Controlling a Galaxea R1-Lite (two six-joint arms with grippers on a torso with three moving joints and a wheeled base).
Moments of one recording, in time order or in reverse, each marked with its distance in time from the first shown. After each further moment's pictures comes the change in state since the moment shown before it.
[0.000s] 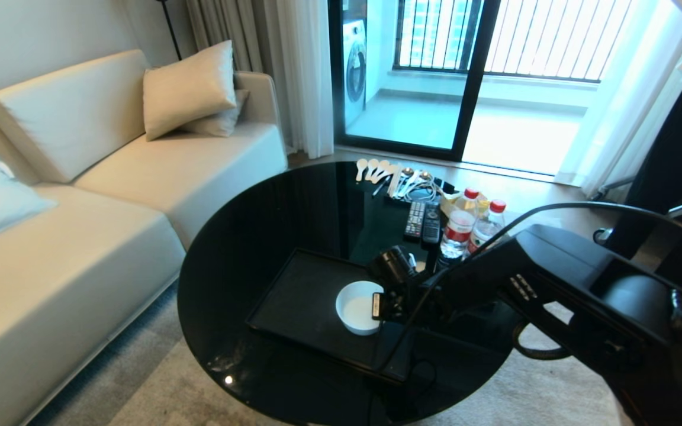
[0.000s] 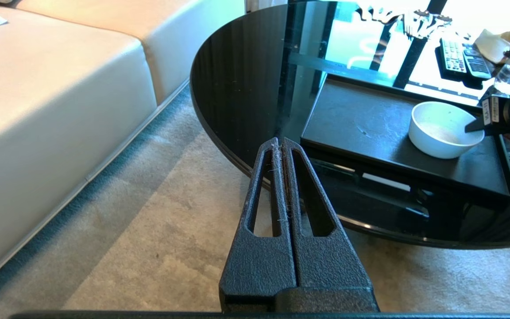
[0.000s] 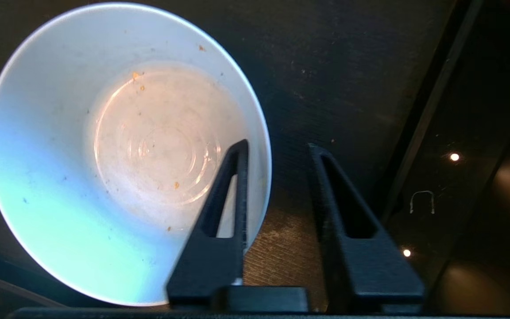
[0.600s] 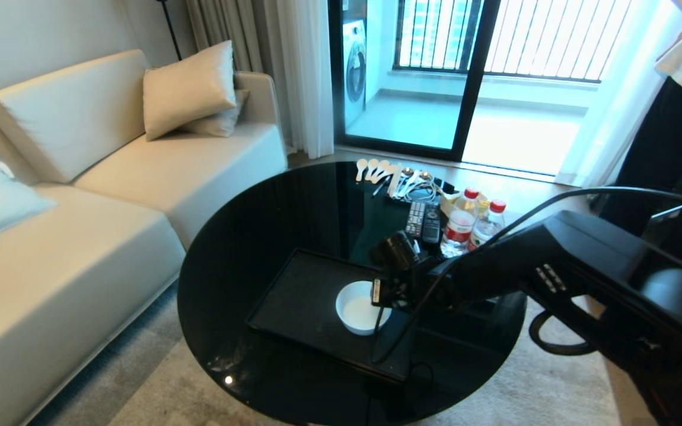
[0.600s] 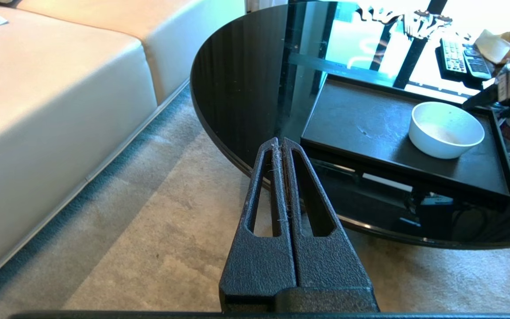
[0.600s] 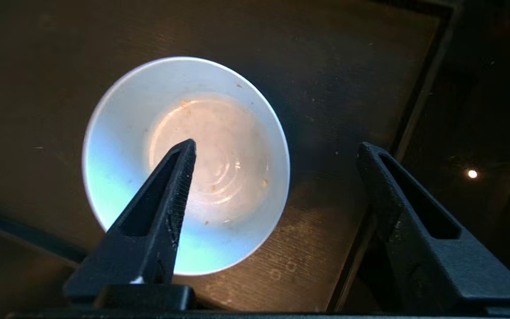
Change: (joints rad) left arm 0.000 0.000 0.000 0.000 0.000 0.000; right arm 0.007 -0.086 0.020 -0.005 -0.001 0.009
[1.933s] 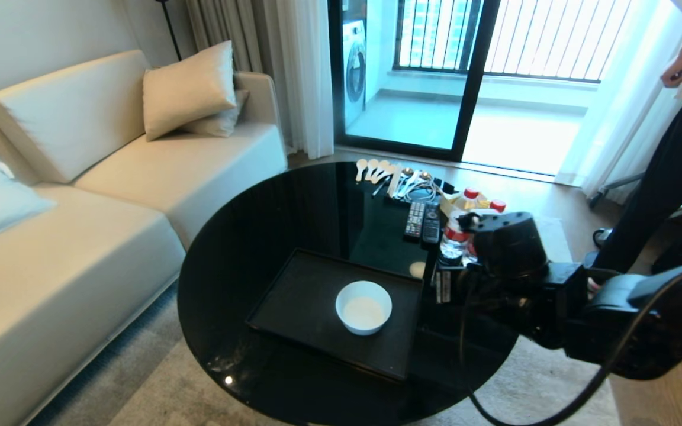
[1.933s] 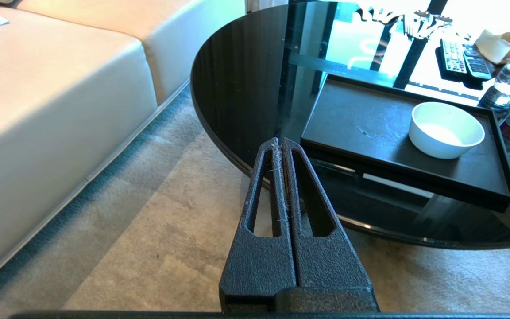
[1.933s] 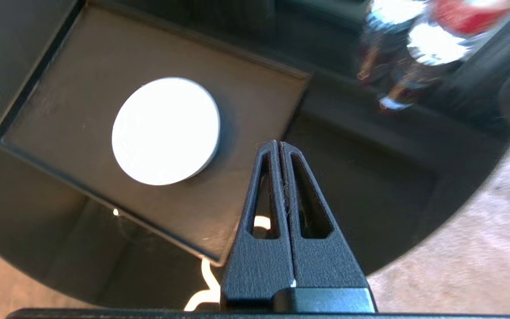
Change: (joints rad) left arm 0.000 0.000 0.000 0.000 0.000 0.000; right arm -0.019 -0.578 0.679 -0.381 -0.072 -0.229
